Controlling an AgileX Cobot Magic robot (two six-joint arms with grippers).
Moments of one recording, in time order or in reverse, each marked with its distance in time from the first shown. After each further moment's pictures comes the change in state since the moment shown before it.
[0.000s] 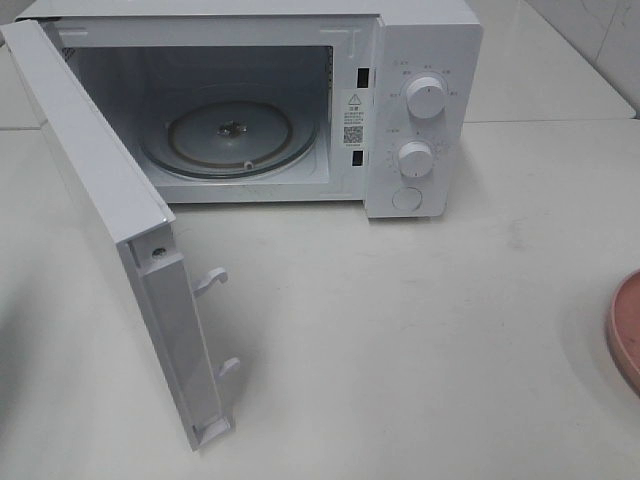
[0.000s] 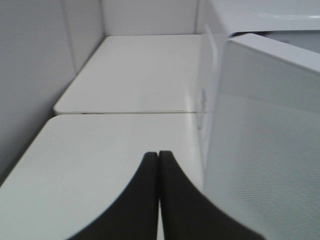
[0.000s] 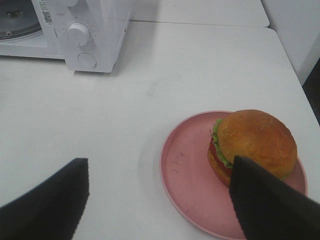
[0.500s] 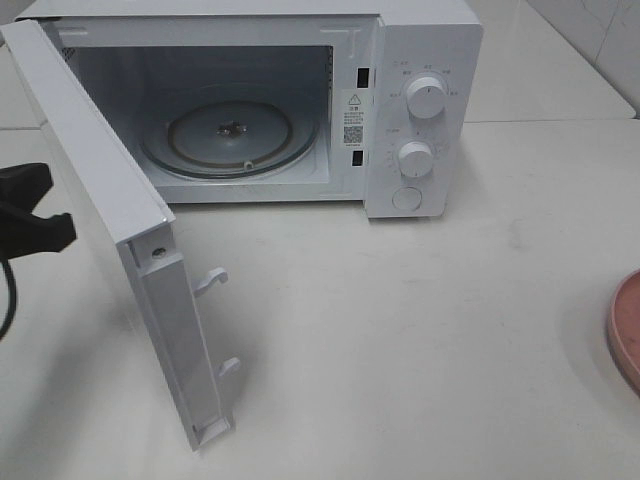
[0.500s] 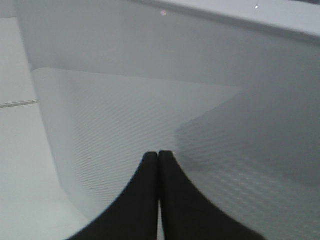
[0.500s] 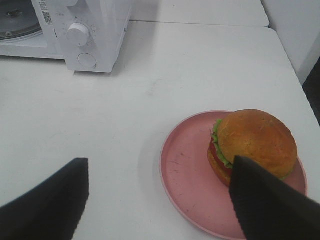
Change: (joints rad) left arm -0.421 0.431 0.004 -0.168 -0.407 0.031; right arm 0.000 0.000 0.000 0.000 0.000 0.003
